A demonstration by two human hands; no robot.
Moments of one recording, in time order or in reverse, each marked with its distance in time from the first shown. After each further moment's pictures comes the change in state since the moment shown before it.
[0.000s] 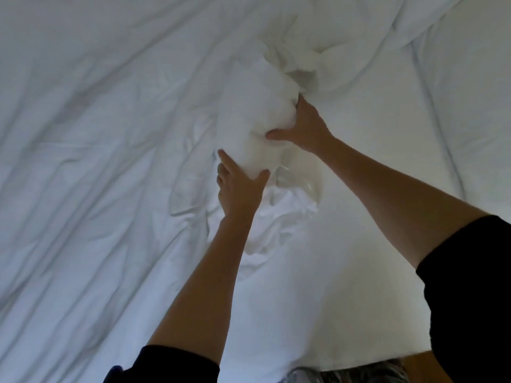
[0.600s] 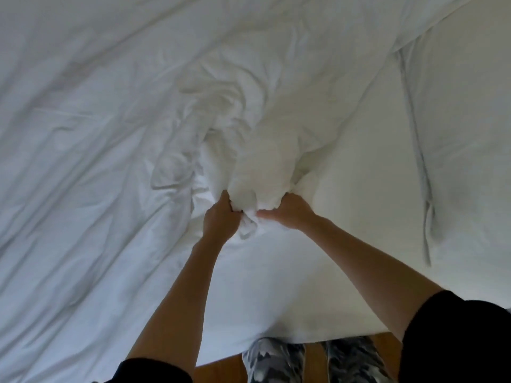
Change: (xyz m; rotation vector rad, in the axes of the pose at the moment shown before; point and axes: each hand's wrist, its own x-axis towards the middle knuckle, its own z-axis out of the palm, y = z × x) left_hand -0.072 -0.058 0.011 0.022 -0.263 -0.045; right_hand -0.148 0.057 0.044 -0.283 -0.440 0.277
